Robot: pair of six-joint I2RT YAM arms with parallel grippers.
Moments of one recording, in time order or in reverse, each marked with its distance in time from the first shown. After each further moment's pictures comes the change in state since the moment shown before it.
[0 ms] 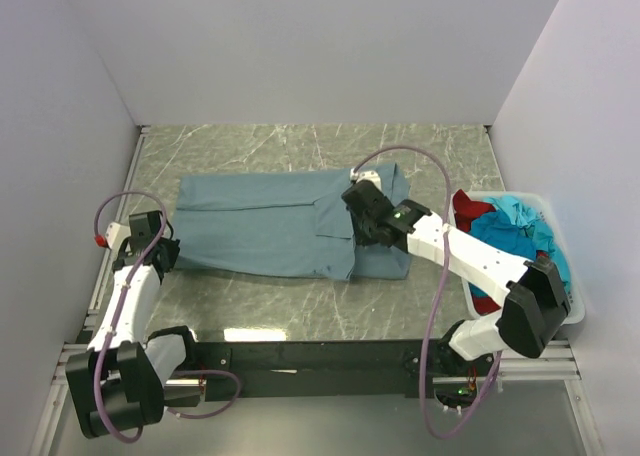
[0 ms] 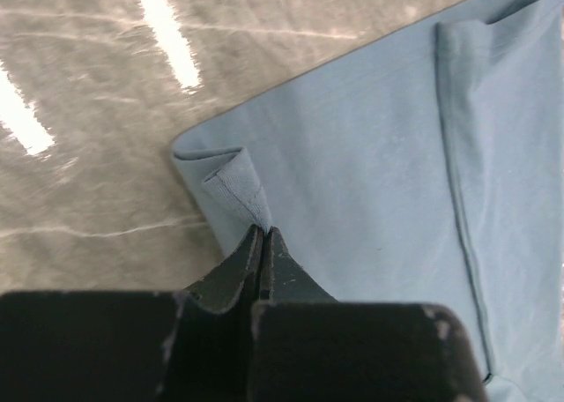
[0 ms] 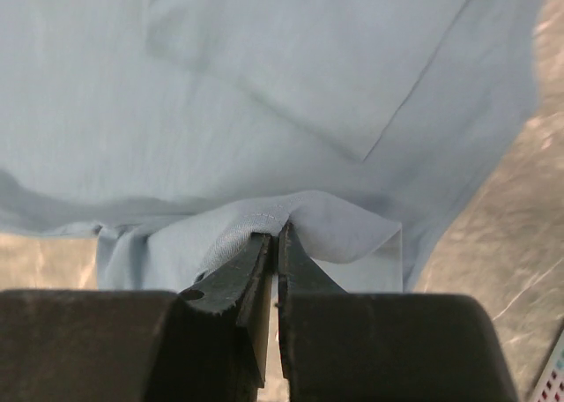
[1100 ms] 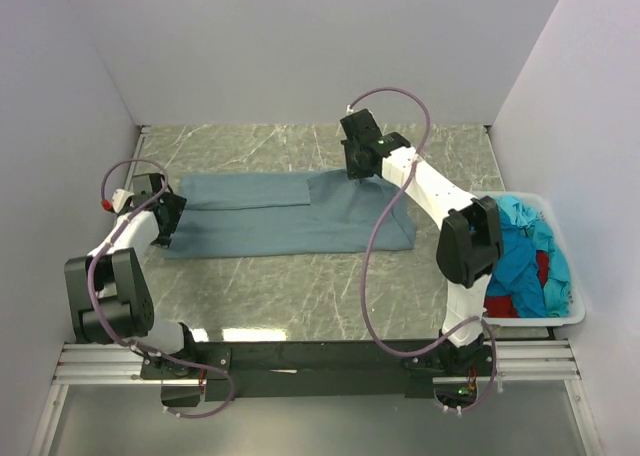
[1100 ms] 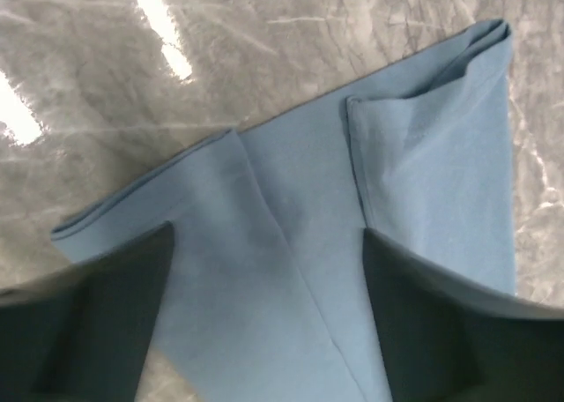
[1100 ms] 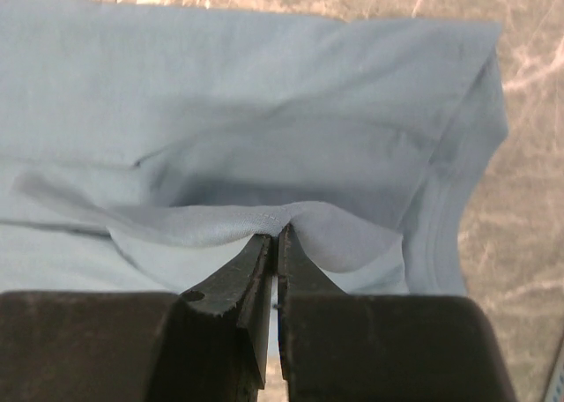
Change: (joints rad) left arm 0.000 0.485 0.287 0.155 0.029 -0.012; right arm -0.276 0.508 0.619 -0.008 -0.080 -0.167
